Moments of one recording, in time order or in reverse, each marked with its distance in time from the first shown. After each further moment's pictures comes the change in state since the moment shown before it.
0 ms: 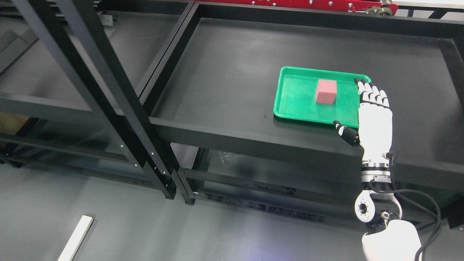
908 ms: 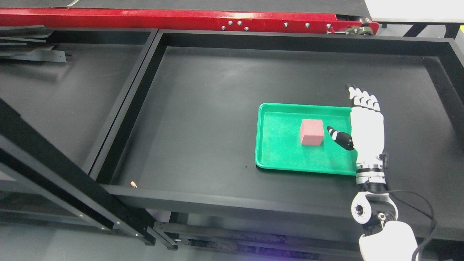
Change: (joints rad) left arm 0.000 0.000 0.000 0.000 0.000 0.000 0.000; right arm 0.003 0.000 0.029 0.008 -0.008 0.001 0.082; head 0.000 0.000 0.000
